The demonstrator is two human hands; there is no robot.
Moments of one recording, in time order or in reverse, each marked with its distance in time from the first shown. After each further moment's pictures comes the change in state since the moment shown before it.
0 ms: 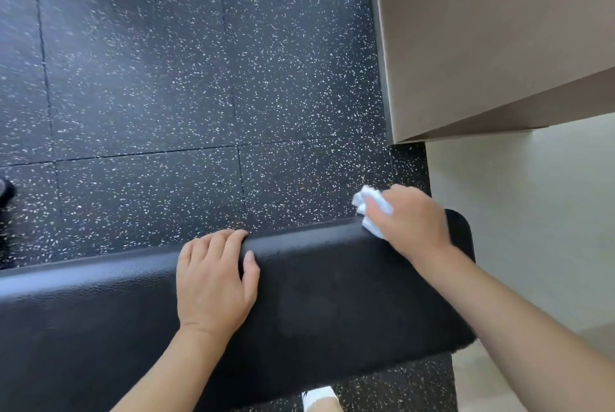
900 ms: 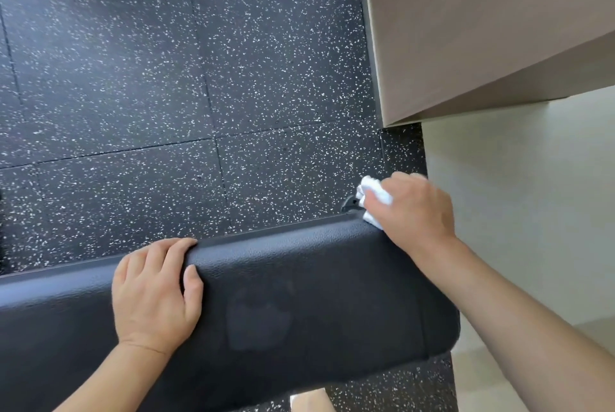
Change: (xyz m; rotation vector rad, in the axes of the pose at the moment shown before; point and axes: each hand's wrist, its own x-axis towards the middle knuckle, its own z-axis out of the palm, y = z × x) left_hand 0.001 0.006 0.006 0.124 0.014 -0.019; right_hand 0.022 0.064 -0.008 0.089 0.097 -0.050
